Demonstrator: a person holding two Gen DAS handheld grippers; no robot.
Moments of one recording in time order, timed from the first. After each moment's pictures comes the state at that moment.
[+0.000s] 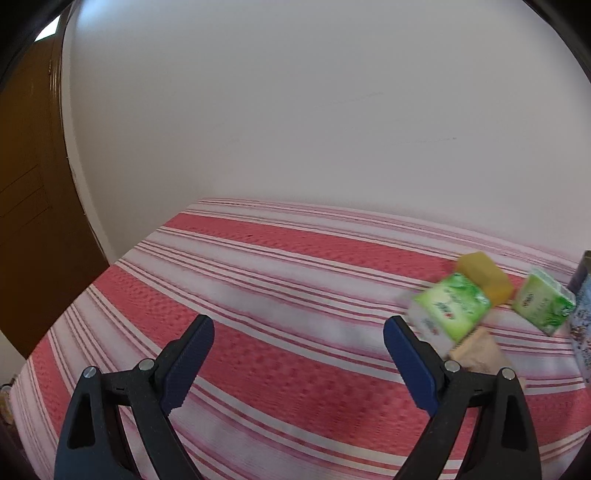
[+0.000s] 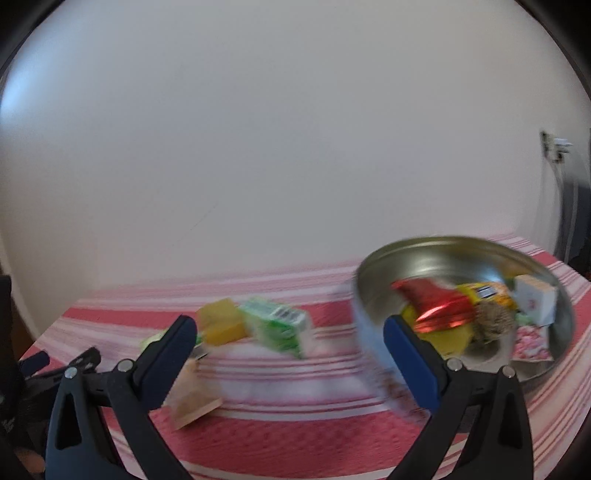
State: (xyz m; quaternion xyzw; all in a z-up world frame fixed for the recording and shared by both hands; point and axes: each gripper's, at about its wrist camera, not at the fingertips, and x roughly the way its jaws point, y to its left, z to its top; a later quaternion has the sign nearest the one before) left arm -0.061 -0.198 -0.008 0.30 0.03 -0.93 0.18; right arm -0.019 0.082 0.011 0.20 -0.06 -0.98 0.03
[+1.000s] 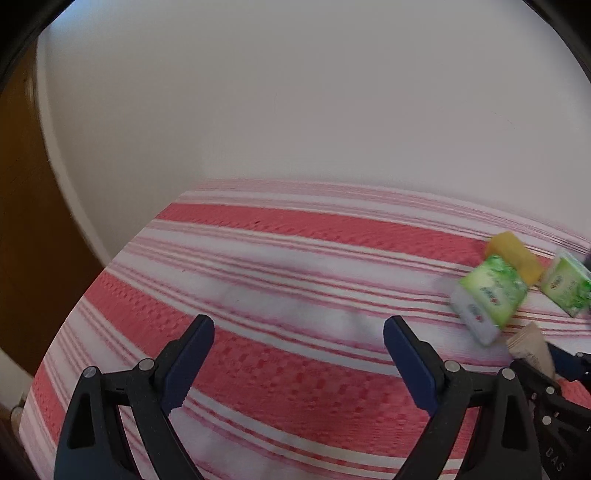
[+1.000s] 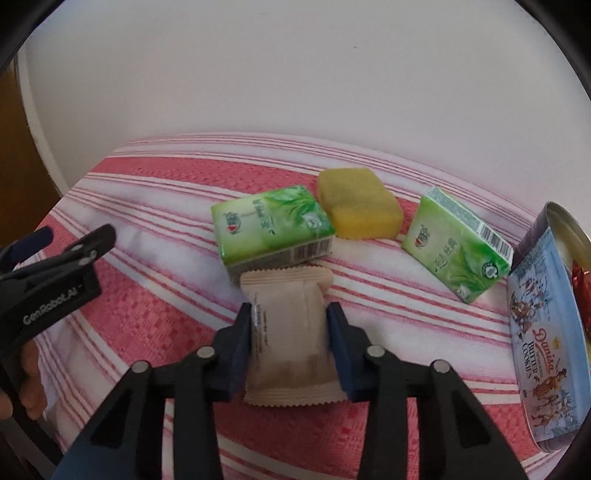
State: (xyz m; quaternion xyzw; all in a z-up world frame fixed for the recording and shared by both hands) left arm -0.080 -0.223 -0.016 0.35 0.00 -0.93 0.13; right arm -0.080 -0.021 -0.048 0.43 0.07 -0.89 0.17
